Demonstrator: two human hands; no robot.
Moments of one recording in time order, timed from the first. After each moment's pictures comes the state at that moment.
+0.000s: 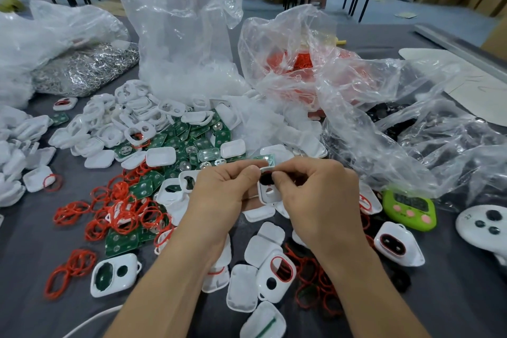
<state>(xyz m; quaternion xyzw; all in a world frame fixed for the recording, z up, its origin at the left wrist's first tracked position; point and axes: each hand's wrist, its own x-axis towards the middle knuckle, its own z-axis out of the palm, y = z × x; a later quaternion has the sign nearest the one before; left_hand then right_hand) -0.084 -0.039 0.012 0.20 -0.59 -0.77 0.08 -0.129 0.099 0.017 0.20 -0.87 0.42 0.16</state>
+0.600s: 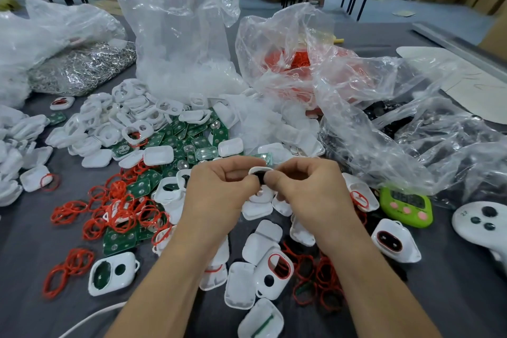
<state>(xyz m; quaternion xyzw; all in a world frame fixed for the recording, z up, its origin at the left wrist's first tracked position) -0.078 -0.040 0.015 0.18 -0.68 -0.70 0.13 -0.136 0.099 0.018 0.09 -0.81 0.57 -0.08</state>
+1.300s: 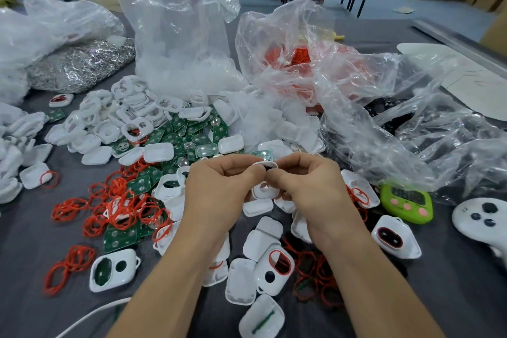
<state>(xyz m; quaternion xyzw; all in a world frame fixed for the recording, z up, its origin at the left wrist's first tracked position) -0.079 -0.033 0.020 0.22 -0.66 -0.70 0.15 -0.136 0.094 0.016 0.05 -0.72 0.68 -0.14</state>
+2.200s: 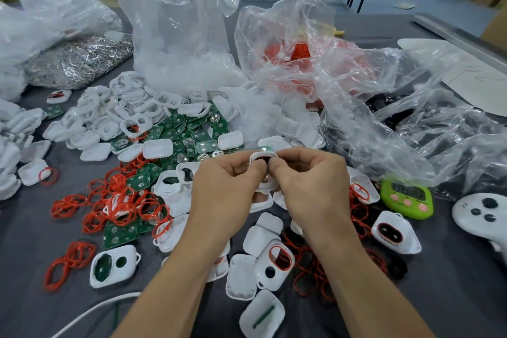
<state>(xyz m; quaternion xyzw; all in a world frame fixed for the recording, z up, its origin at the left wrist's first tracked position) -0.078 -0.028 0.016 0.19 -0.72 -0.65 0.15 -0.127 0.088 0.015 0.06 -0.79 0.60 0.02</state>
